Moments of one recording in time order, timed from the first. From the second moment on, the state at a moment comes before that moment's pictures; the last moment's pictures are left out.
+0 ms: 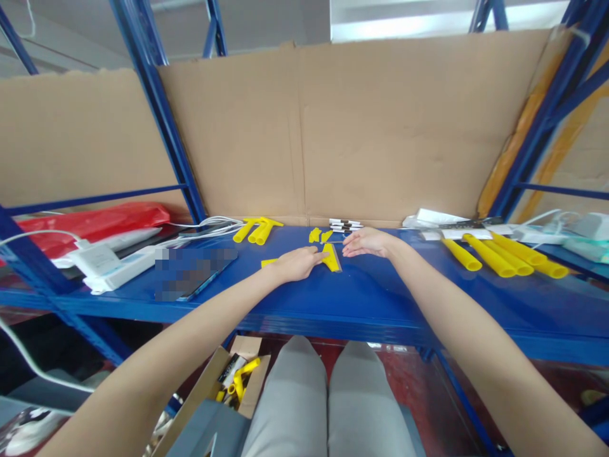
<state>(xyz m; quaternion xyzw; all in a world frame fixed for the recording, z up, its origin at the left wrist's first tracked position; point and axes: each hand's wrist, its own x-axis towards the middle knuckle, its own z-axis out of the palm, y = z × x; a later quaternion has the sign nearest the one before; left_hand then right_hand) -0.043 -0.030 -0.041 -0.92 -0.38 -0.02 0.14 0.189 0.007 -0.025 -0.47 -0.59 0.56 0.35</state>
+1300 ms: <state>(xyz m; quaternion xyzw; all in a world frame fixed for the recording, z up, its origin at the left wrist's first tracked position) -0.031 -0.034 -0.054 -0.93 -0.32 -0.12 0.14 0.164 0.008 -0.048 -0.46 -0.69 0.34 0.45</state>
